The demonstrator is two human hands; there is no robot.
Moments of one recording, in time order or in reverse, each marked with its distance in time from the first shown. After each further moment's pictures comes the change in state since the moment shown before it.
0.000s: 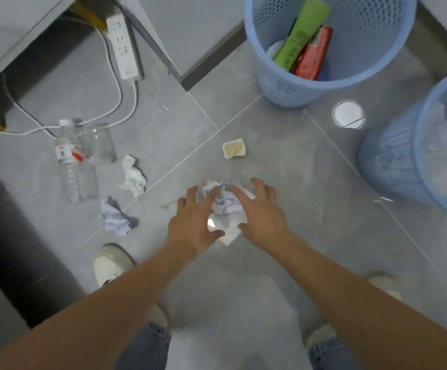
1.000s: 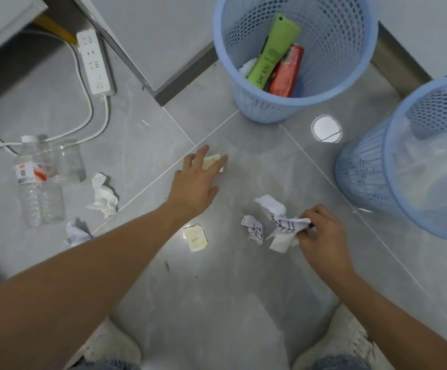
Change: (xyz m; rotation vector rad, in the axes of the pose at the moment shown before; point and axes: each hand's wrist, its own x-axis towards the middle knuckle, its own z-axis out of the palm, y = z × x) left_hand 0.116 0.038 -0.026 0.120 0.228 0.331; right_hand -0.044 0.138 -0.020 0.319 0.600 0.052
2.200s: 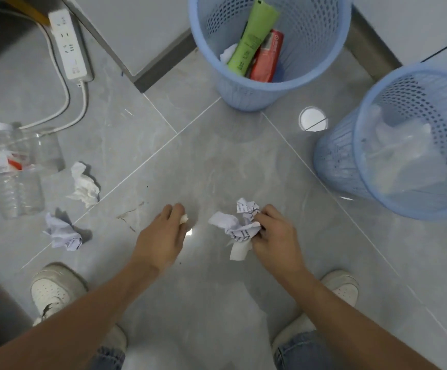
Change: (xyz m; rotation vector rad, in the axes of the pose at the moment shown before) left_hand -0.130 0.018 0.028 -0.250 -0.070 -0.188; right_hand -0.037 -0.042 0.023 0.123 -0.100 -0.042
